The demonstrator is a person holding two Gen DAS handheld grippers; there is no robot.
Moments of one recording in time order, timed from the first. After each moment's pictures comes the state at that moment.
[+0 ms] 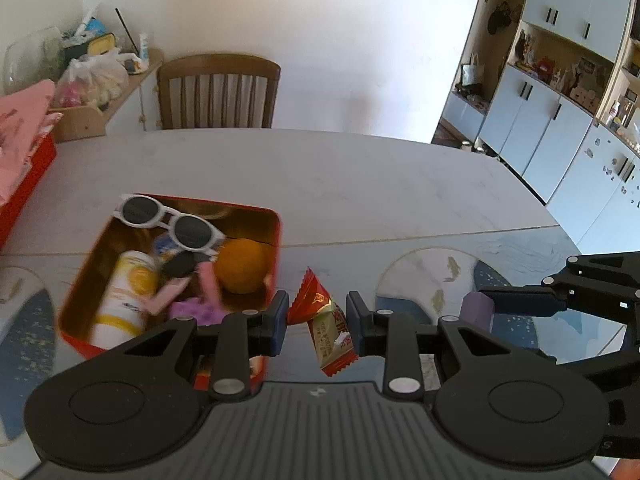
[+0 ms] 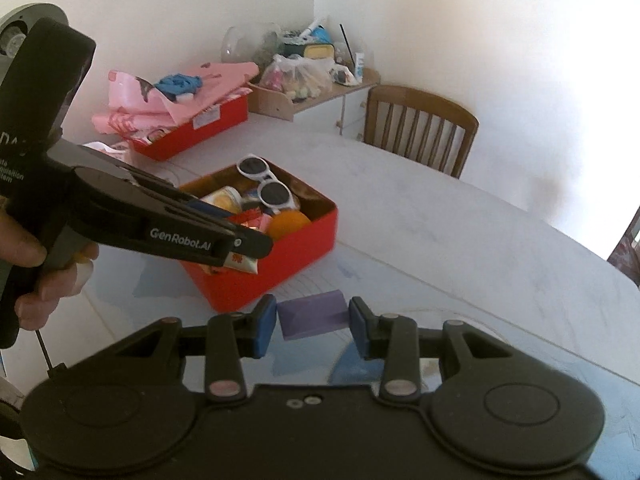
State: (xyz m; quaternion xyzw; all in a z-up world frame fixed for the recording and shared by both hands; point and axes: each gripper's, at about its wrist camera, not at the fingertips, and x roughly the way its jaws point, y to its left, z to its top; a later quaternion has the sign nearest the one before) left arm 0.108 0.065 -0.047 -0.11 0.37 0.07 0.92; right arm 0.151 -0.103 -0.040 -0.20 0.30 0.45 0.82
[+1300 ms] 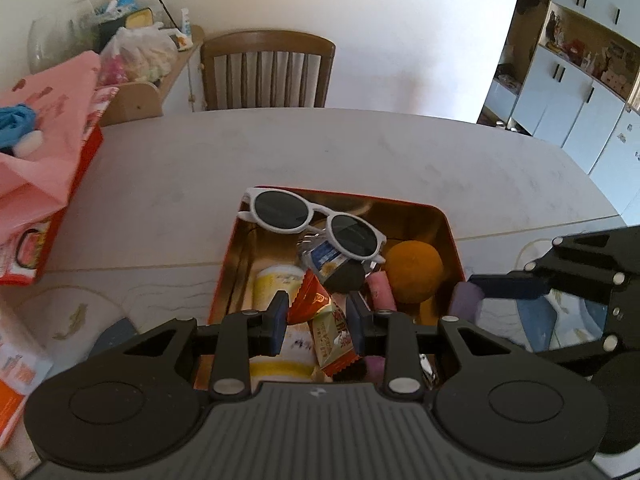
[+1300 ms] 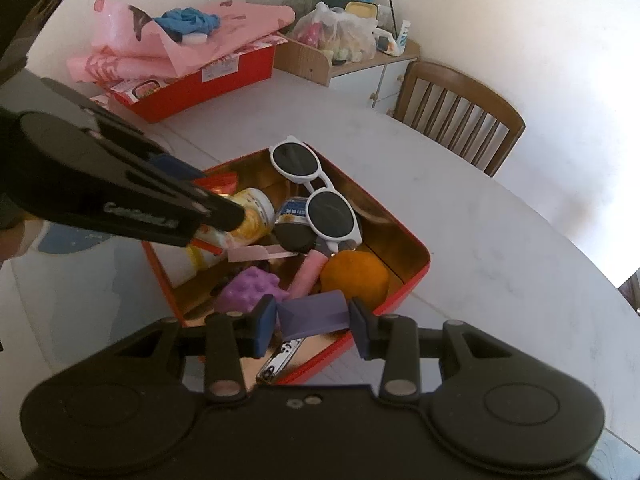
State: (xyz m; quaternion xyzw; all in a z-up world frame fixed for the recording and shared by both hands) left arm 0.123 0.198 -0.081 -0.09 0.40 0.09 0.91; right arm 0.171 0.052 -0.094 -0.28 0.33 0.44 0.79
